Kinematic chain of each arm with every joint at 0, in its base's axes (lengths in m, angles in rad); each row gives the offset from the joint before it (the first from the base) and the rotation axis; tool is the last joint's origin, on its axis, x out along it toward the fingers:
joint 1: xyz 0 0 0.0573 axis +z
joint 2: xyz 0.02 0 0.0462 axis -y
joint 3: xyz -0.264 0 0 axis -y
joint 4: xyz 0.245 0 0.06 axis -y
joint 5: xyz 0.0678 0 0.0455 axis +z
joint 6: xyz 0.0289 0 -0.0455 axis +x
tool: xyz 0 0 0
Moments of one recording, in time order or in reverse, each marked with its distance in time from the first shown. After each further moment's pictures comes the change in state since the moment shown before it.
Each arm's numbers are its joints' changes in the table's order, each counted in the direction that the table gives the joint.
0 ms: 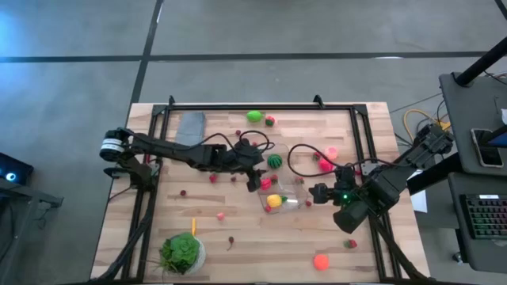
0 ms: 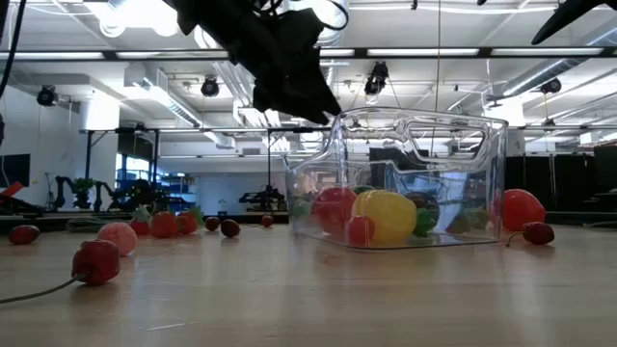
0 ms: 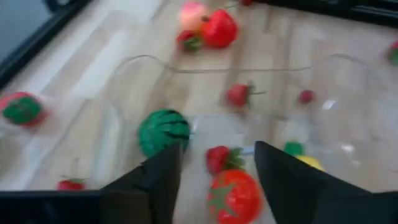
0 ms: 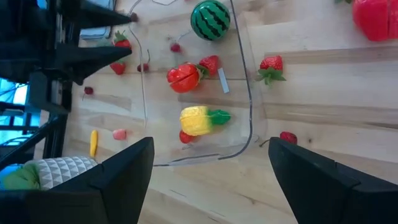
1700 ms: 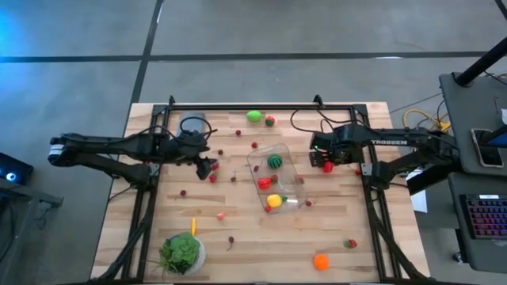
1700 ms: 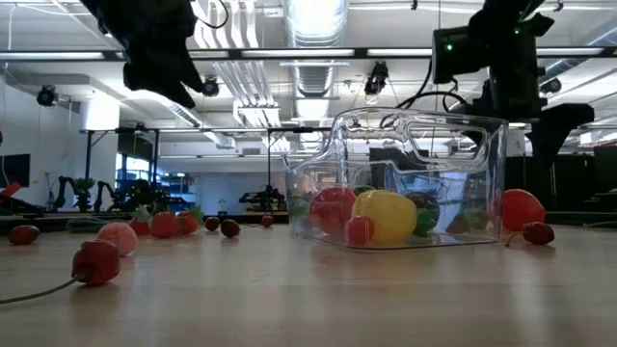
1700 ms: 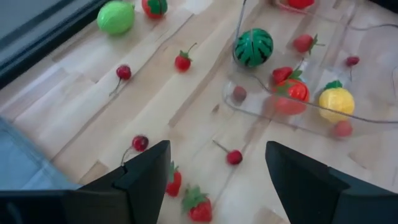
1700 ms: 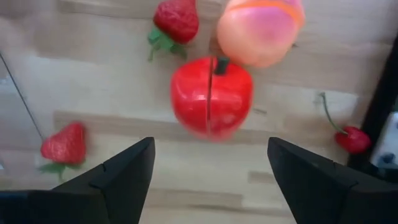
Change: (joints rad) left arm 0.035 0.658 -0.286 -0.509 0.068 -0.277; right arm -0.952 0.035 -0.388 0.092 0.629 -0.958
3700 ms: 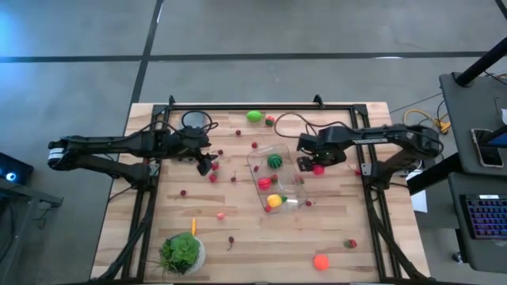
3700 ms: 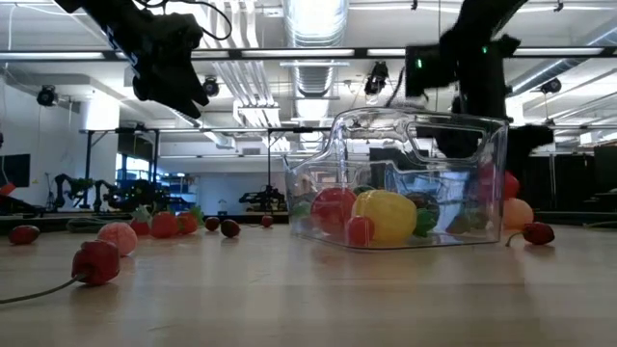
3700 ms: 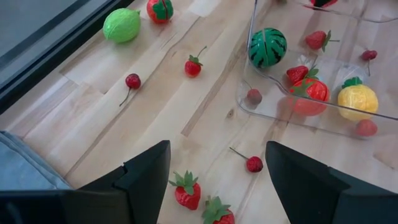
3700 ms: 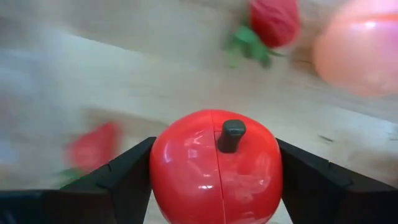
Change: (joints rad) left arm 0.103 -0.002 -0.044 0.066 -0.066 0.136; right arm 0.017 -0.185 0.060 0.153 0.071 -0.126
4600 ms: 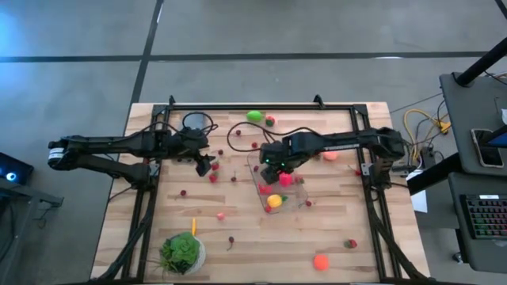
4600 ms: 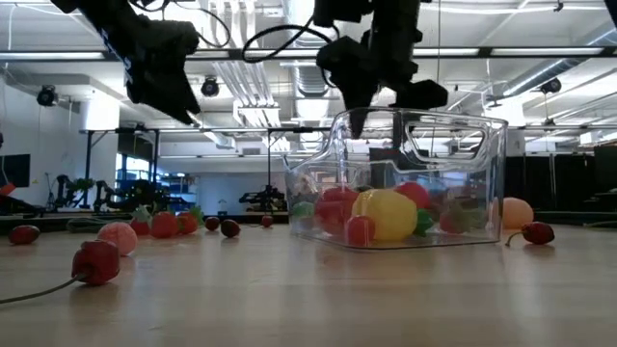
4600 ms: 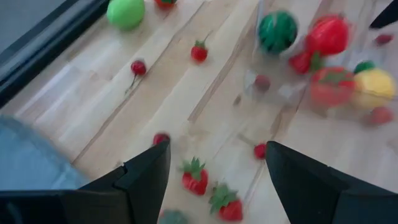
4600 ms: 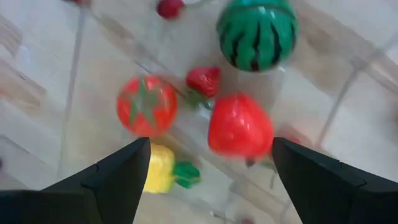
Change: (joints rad) left arm 0.001 -0.005 -0.003 -0.061 0.006 -0.005; right arm 0.239 -0.357 0.644 -0.135 -0.058 -0.119
